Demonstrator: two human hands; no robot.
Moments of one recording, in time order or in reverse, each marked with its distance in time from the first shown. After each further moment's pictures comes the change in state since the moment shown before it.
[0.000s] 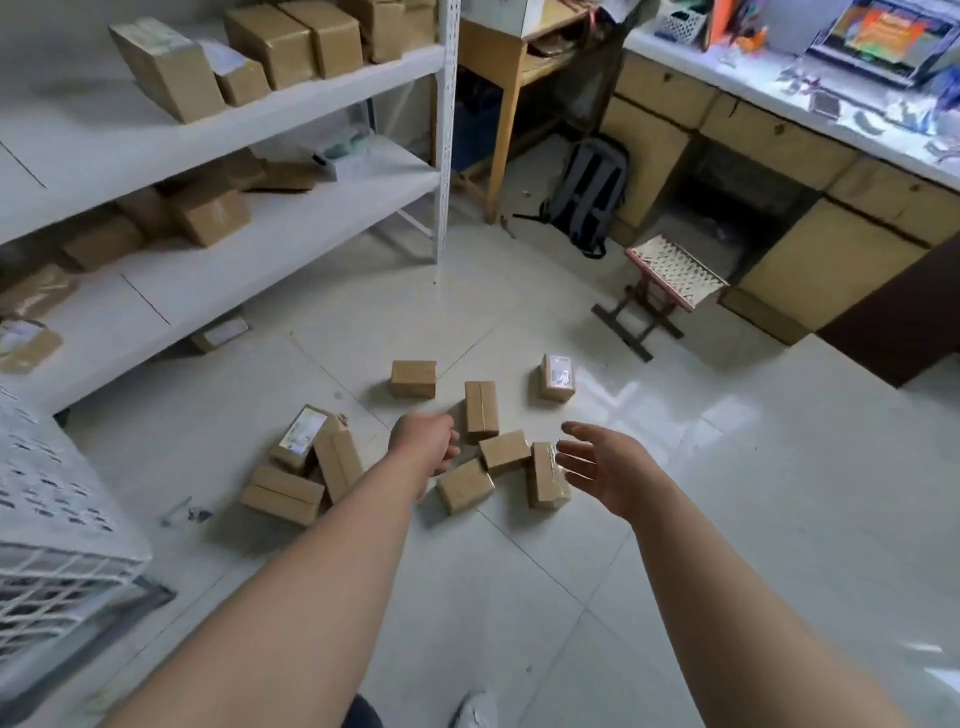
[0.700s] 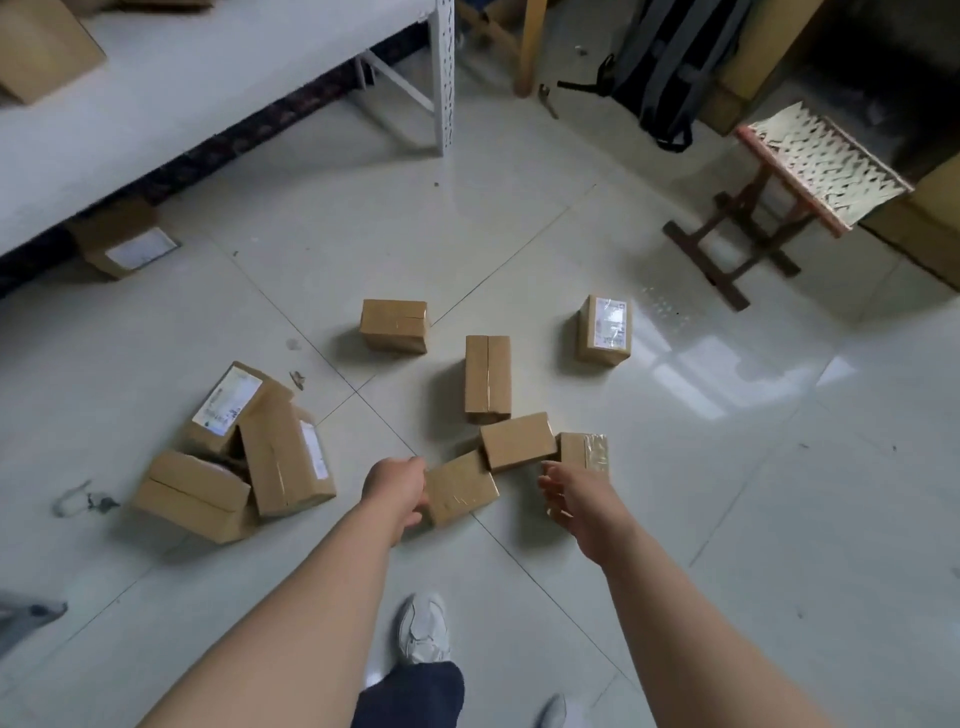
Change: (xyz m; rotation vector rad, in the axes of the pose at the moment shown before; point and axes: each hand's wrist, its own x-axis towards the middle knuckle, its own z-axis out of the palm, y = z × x) left_hand 0.328 -0.138 0.126 0.038 0.107 -0.362; right_hand 0.390 0.111 -0.009 -0.196 -0.016 0.197
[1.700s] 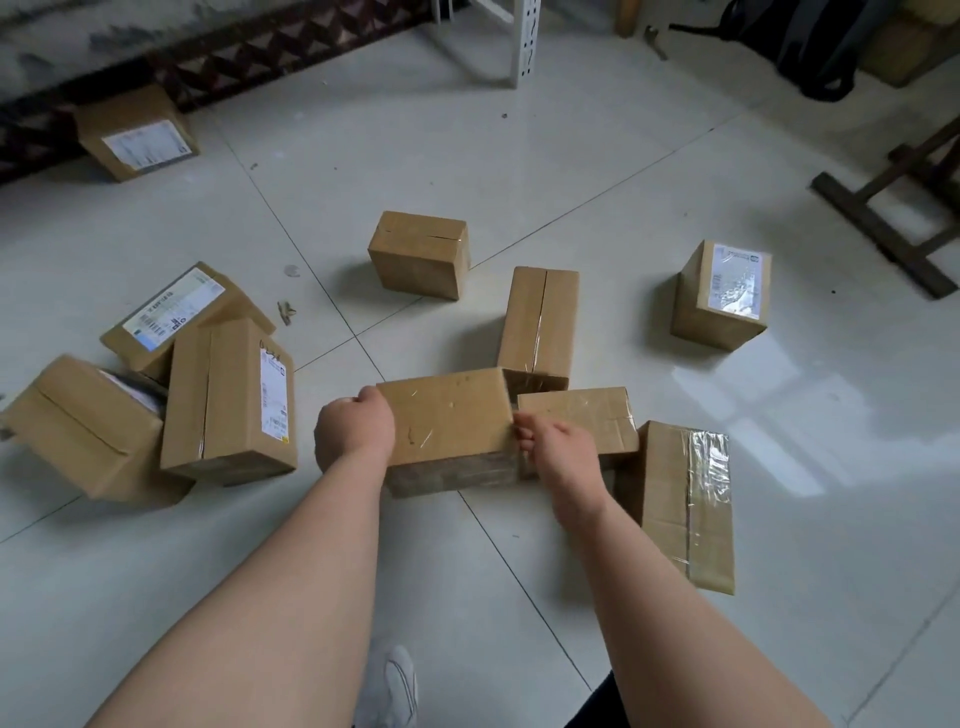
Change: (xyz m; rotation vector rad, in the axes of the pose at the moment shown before) left_hand 0.255 -0.089 0.057 -0.016 0.650 0.222; right_hand 0.263 0.105 0.070 -0.063 -0.110 -0.401
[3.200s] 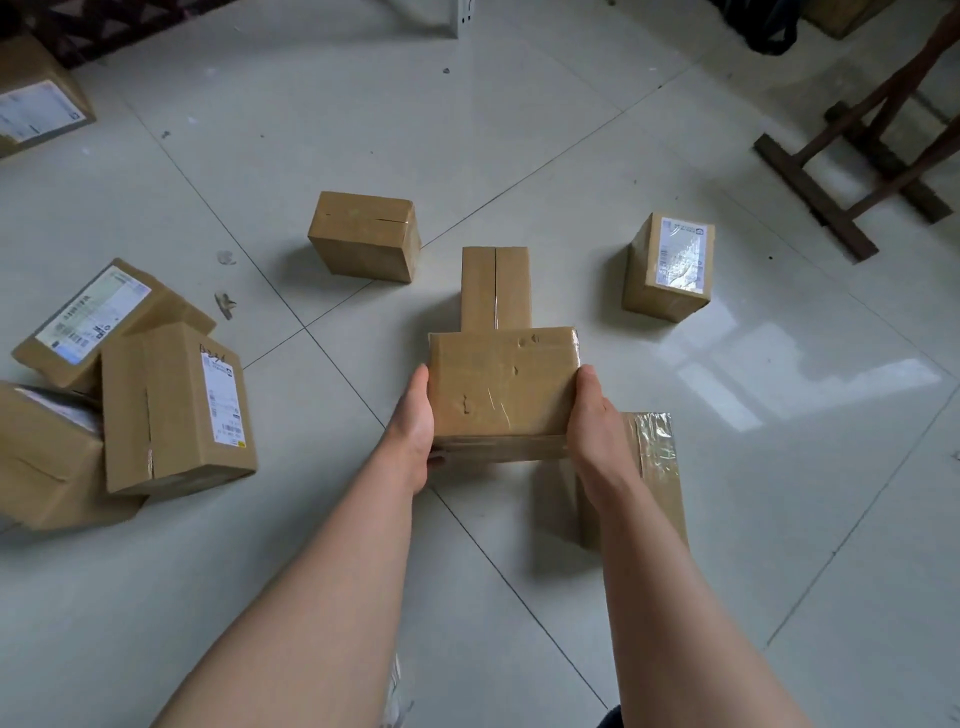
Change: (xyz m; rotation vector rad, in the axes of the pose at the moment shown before) left_hand -0.051 0.035 0.049 -0.345 -0.723 -0.203; right_hand -0.012 -0.053 -0.051 -0.395 0.198 -0.033
